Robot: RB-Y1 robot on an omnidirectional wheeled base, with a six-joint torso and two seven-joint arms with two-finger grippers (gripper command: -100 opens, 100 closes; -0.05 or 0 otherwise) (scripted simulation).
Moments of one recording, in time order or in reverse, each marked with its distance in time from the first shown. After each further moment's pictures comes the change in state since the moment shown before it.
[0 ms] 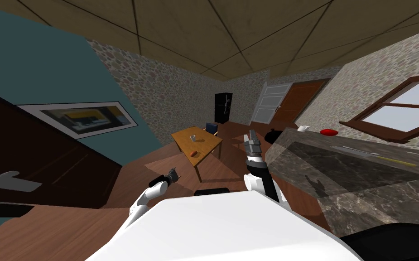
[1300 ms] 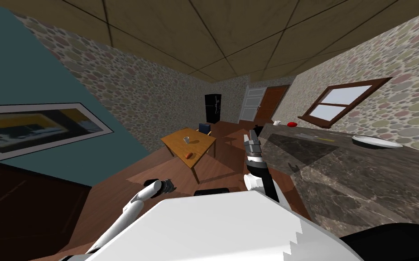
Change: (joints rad) left arm -0.126 0.093 -0.003 0.322 0.250 0.285 0.081; right arm 0.000 0.000 0.000 0.000 0.000 0.000 0.000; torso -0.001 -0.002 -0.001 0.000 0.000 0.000
